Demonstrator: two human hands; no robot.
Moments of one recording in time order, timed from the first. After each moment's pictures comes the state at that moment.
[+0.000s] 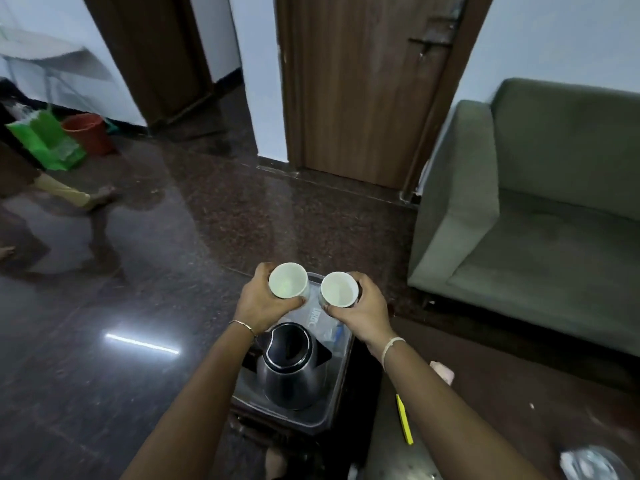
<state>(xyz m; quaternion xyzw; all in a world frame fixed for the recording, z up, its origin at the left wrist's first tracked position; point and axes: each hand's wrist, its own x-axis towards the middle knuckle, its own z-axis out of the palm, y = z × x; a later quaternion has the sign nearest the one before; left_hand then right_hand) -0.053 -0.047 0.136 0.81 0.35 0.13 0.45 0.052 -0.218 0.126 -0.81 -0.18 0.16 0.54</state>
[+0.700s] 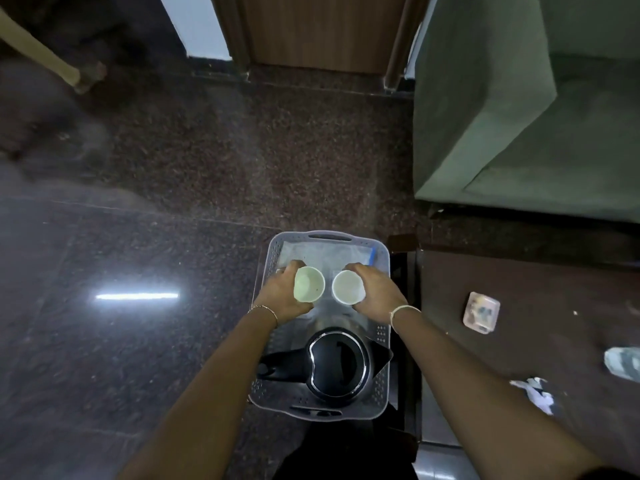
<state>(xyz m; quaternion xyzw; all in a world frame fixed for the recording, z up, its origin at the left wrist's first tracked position) 0.003 0.044 -0.022 0.89 0.20 -0.20 0.35 0.091 -0.154 -0.023 -0.89 -0.21 0.33 0.25</state>
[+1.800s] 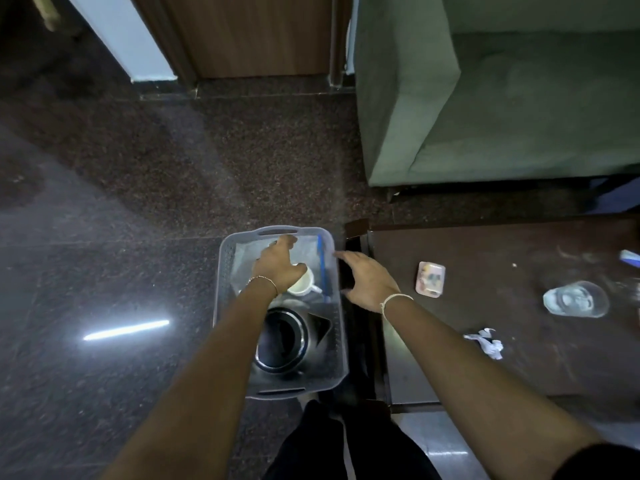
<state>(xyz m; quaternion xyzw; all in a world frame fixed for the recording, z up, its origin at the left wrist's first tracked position) 0.058 -0.040 0.023 0.90 0.20 -0.18 0.33 0.085 -0.242 0.016 -0.91 -0.21 0.28 0.23</state>
